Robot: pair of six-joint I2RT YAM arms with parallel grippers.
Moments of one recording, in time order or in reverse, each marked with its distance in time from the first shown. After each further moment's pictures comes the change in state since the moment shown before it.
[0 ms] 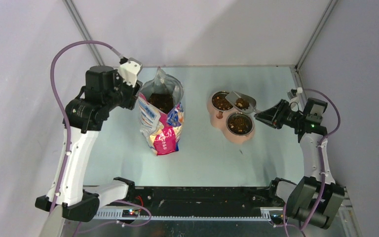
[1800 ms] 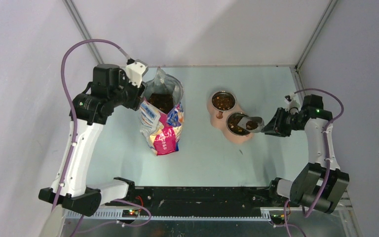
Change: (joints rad) left arm 0.013 0.048 -0.023 -0.017 0.092 0.001; right arm -0.023 0.142 0.198 -0.647 0.394 -0.536
